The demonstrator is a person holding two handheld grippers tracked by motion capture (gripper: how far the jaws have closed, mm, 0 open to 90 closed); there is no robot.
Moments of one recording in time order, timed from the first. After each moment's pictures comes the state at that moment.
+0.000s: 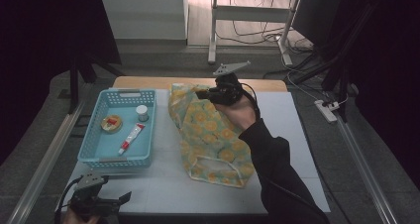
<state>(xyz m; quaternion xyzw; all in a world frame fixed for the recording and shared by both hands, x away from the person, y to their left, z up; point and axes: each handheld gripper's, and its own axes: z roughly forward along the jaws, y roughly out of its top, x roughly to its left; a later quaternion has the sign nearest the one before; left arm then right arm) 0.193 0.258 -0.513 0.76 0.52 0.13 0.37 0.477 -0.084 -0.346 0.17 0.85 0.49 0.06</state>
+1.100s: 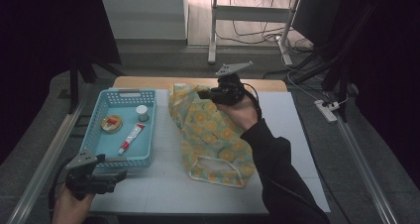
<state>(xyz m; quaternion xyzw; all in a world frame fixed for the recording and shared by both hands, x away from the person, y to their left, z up) 0.230 0.279 -0.483 0.75 0.50 0.17 0.40 0.479 -0.089 -0.347 0.17 0.85 0.49 0.06</state>
